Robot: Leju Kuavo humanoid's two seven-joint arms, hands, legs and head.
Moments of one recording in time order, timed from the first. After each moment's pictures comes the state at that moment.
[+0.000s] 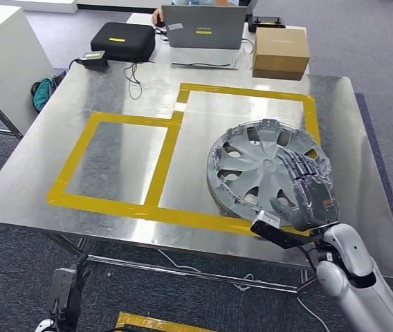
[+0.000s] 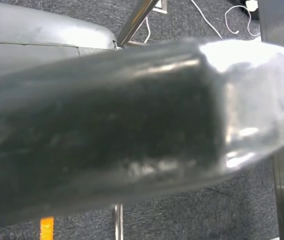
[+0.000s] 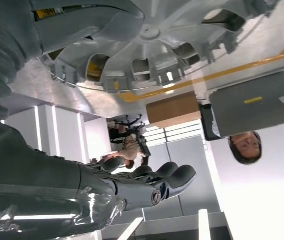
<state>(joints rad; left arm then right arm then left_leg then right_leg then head) 0.06 -0.11 0.24 -0.84 -0.19 -0.17 -0.54 -0.21 -0.25 0.39 -1.56 0.89 -0.30 -0.05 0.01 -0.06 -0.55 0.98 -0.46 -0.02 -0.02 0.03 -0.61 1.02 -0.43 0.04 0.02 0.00</state>
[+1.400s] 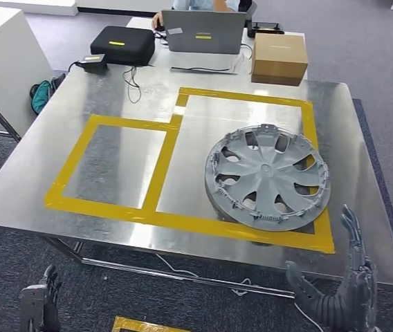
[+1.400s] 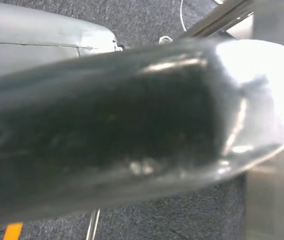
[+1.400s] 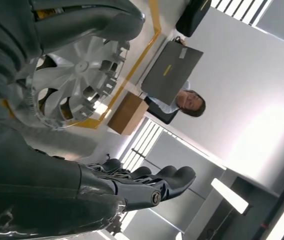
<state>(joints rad) 0.15 -0.26 0.51 -1.08 -0.24 -0.19 -0.57 0.37 -0.14 0.31 -2.07 0.41 -0.56 -0.38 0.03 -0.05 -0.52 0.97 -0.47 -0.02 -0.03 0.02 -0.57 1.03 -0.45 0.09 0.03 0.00</state>
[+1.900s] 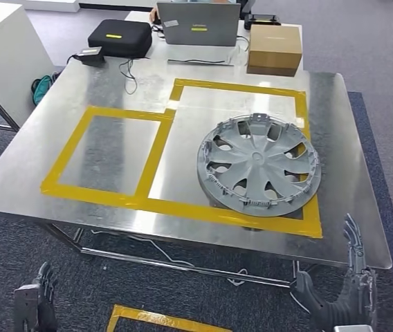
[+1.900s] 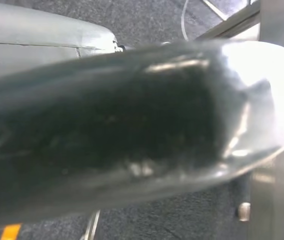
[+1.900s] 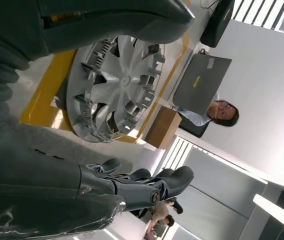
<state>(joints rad) 0.14 -0.27 0.55 -1.12 -0.24 -0.20 -0.57 0.45 -0.09 0.24 -2.04 0.30 -0.51 -0.40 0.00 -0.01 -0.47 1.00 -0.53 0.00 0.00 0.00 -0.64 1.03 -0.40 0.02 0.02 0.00</state>
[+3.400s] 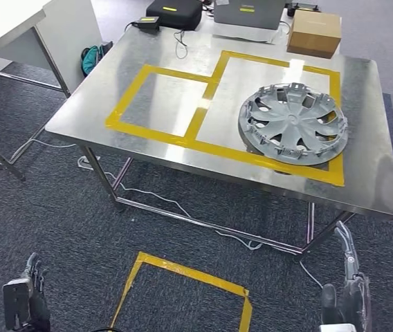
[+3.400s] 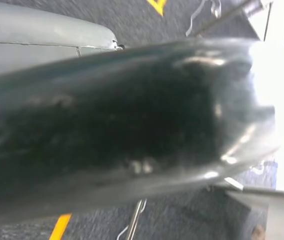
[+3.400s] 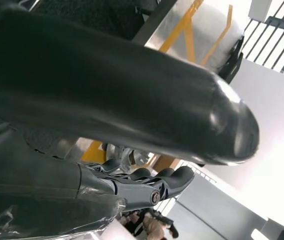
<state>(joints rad) 0.14 -0.27 0.49 -1.18 -0.17 -0.16 -0.57 0.49 -0.16 0.30 -2.05 0.39 -0.60 -0.28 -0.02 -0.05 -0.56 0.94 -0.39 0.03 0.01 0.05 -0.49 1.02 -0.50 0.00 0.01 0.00</state>
